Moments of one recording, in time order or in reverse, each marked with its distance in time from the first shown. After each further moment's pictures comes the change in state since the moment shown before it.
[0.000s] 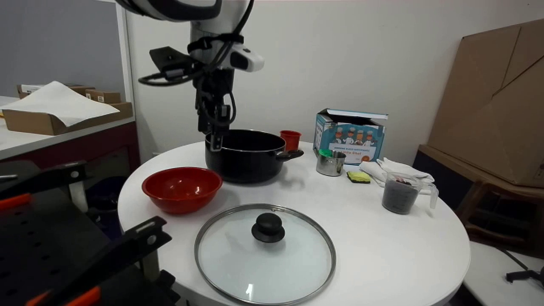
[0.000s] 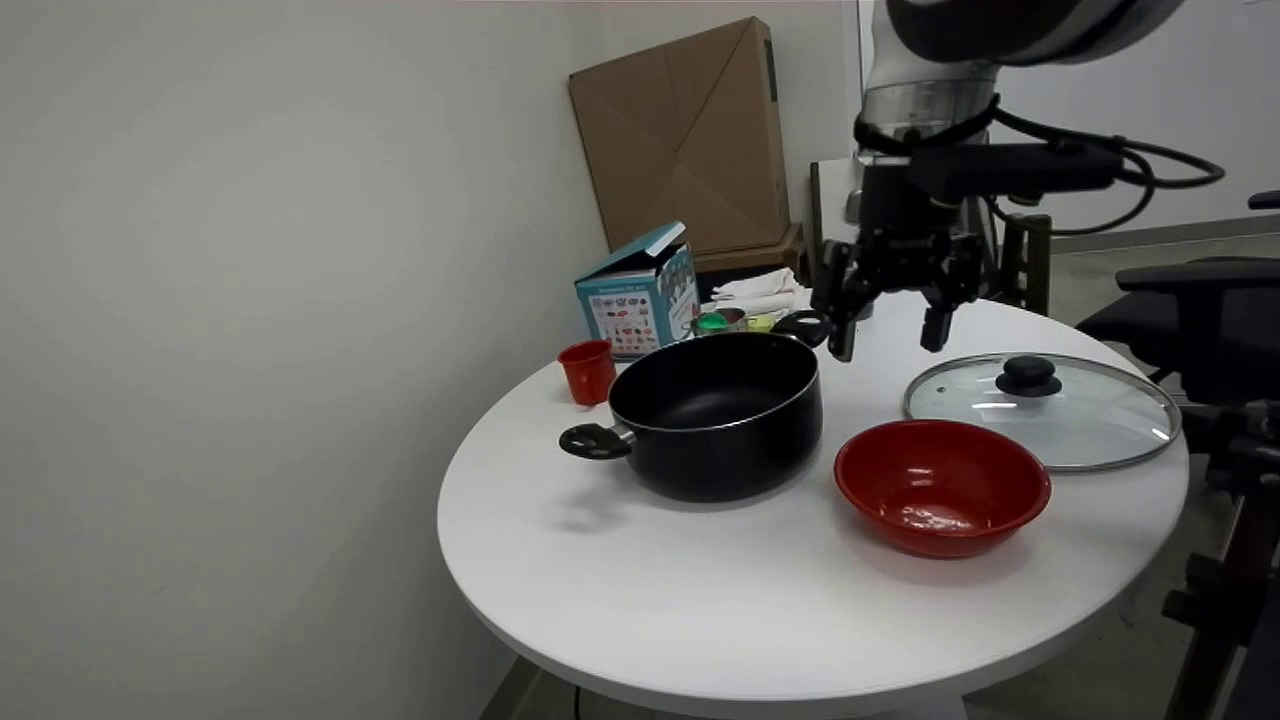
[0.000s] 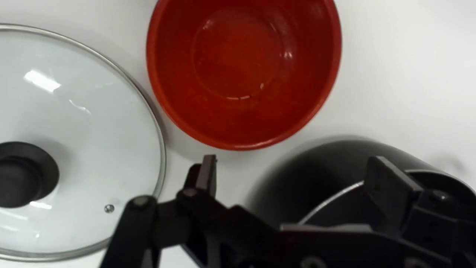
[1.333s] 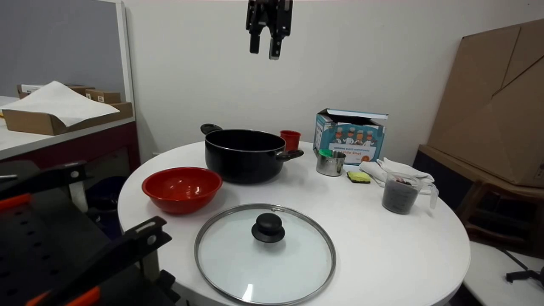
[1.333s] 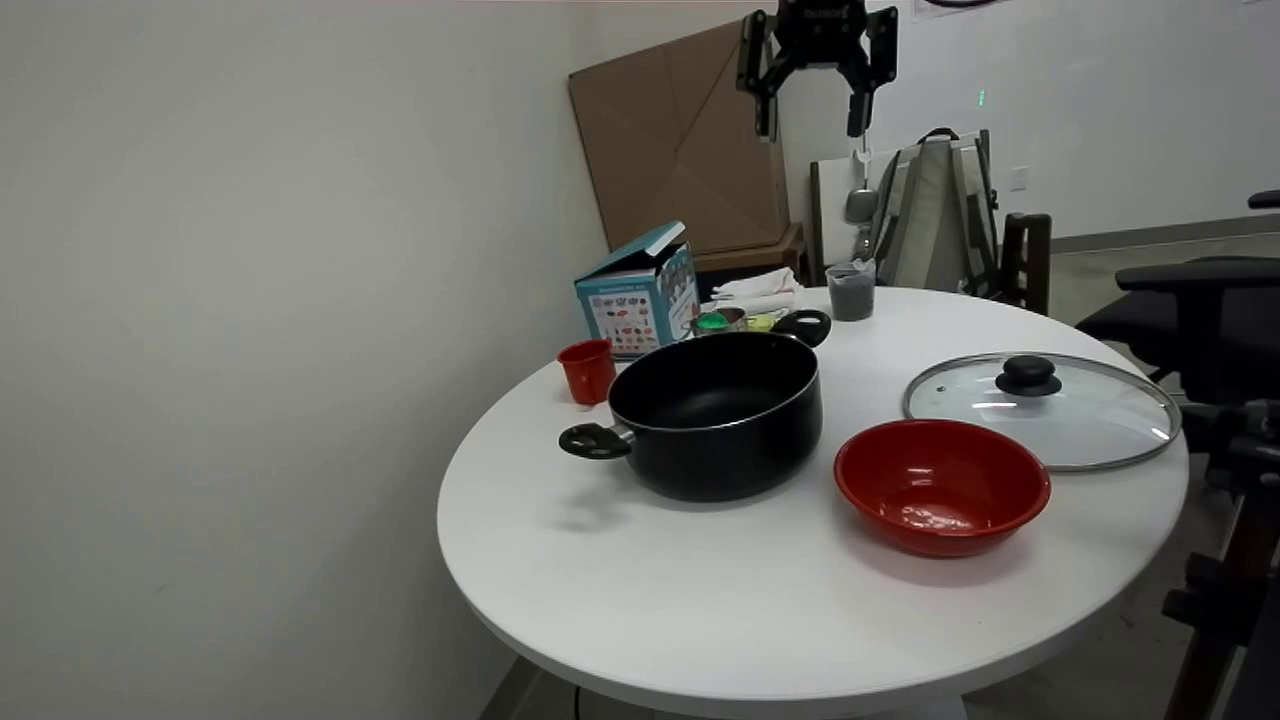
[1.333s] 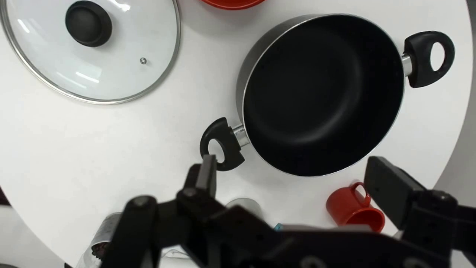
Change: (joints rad) arm 0.293 -0.283 -0.394 0.318 -0.071 -0.541 0.052
